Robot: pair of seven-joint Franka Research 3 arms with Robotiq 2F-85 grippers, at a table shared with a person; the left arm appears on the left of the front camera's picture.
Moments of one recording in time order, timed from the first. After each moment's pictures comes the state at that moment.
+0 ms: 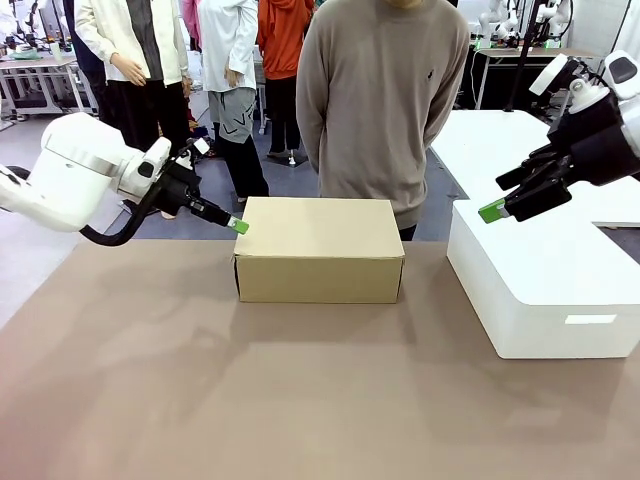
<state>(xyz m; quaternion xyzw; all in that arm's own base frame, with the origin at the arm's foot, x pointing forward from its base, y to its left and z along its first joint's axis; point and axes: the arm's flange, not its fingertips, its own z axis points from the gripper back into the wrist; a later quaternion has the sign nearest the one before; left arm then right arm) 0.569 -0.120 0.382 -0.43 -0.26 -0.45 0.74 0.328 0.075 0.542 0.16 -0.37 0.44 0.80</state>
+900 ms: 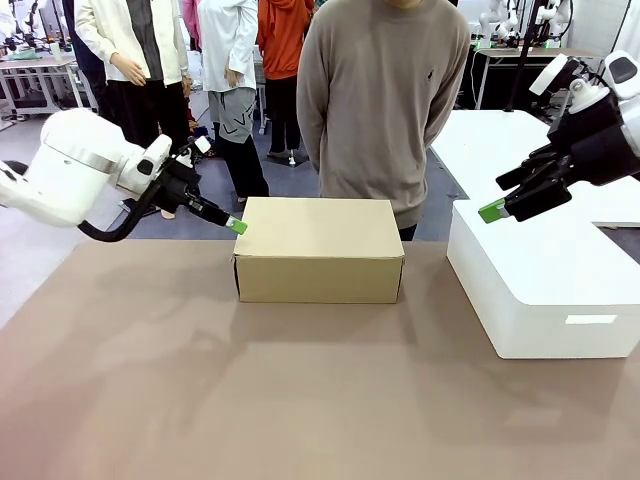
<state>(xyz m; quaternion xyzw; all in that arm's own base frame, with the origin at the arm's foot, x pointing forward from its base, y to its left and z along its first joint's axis) 0.566 -0.120 0.397 -0.40 -0.25 -0.48 0.74 0.328 0.075 0.542 0.16 -0.37 0.45 0.80</state>
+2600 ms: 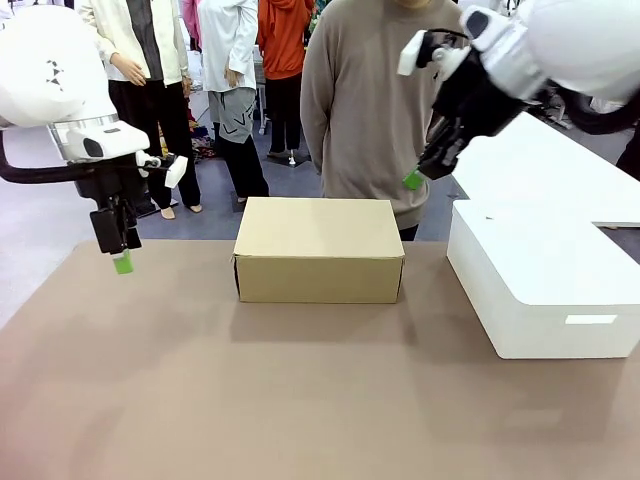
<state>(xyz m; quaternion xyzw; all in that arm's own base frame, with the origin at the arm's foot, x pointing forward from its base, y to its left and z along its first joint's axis) 0.438 -0.094 0.482 -0.08 0.01 -0.62 0.78 0.386 0.207 0.584 0.08 -0.26 0.55 0.79</state>
